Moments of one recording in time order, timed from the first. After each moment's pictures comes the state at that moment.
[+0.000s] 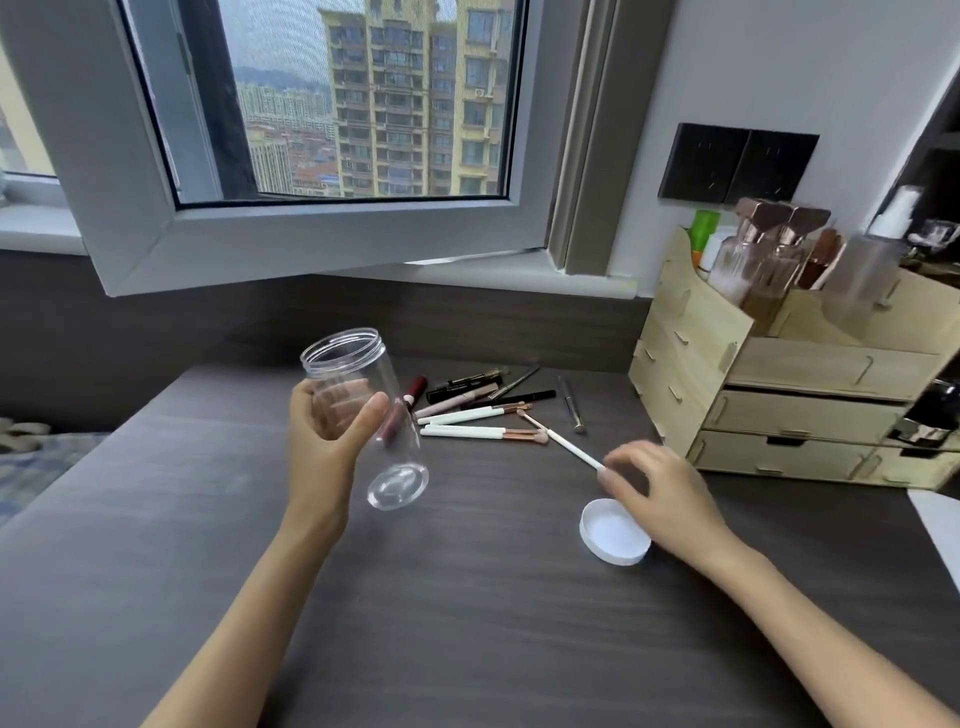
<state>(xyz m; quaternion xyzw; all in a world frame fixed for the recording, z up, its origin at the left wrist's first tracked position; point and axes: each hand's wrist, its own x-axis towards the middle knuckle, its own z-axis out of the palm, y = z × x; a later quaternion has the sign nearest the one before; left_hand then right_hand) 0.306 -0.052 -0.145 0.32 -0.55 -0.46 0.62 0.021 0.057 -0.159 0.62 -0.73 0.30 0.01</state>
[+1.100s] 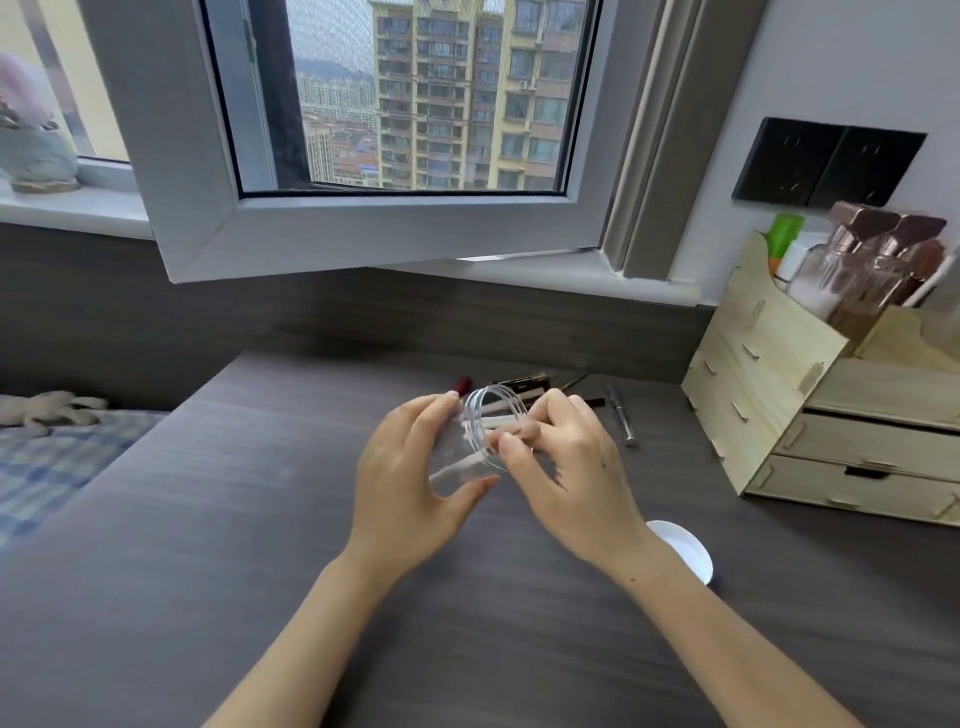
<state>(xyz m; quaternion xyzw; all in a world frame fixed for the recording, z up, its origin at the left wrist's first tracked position) 0.303 -0.038 -0.157 0.34 -0.77 -0.05 0.54 0.156 0.016 -0.114 0.70 -0.59 0.40 0.03</state>
